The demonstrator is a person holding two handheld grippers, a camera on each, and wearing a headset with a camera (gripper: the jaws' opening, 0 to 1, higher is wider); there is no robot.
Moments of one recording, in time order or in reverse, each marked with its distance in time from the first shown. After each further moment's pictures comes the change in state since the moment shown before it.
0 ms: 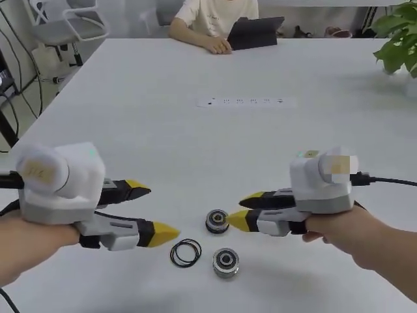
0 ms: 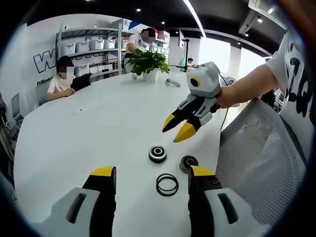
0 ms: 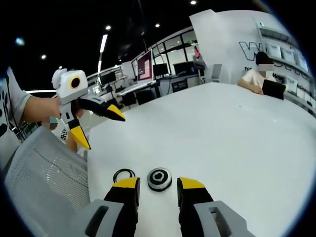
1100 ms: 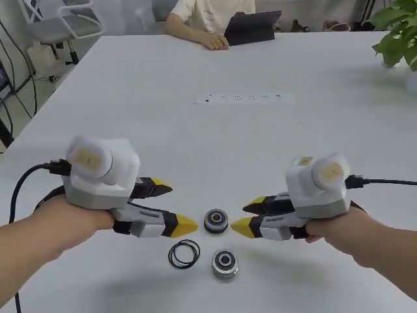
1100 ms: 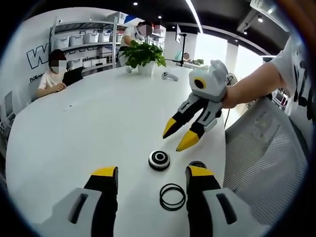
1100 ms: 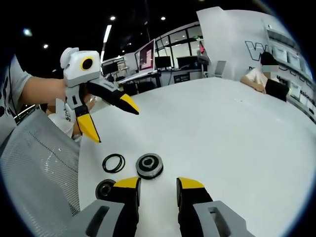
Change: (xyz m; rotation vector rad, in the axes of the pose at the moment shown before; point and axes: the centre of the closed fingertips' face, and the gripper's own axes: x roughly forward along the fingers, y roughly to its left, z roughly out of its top) left arm 0.048 0.005 0.000 0.002 0.056 -0.060; right arm 0.009 -0.014 -0.024 -0.057 0.068 0.000
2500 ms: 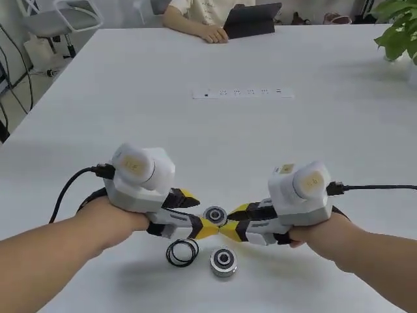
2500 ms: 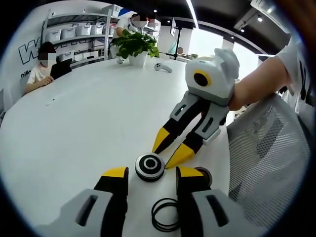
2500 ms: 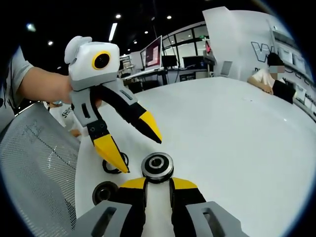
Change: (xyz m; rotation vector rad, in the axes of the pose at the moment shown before) left arm 0.052 -0.012 -0.008 -0.001 0.052 -0.074; right arm 0.024 0.011 -0.005 -0.029 0.005 0.039
